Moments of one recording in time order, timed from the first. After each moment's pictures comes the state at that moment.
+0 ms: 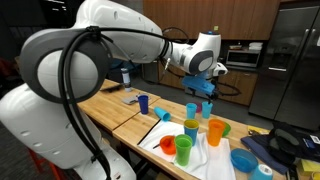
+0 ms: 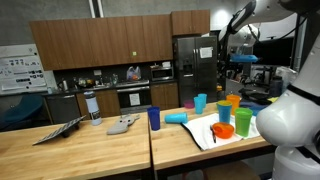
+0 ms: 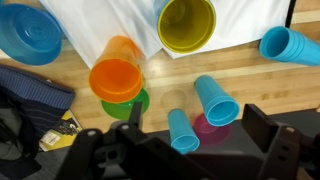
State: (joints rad) arm -0.15 -0.28 -0.22 -2.20 0.11 2.16 -0.22
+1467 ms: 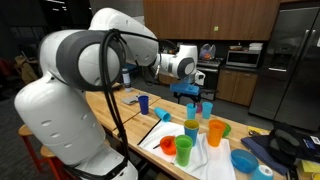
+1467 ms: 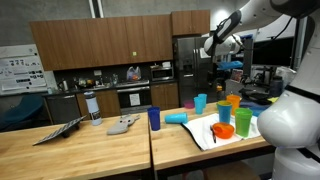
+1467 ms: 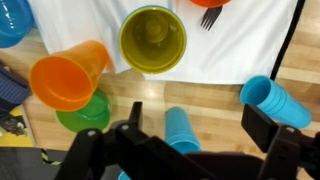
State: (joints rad) arm -0.07 -0.21 -0.12 -2.23 0.00 2.15 -0.24
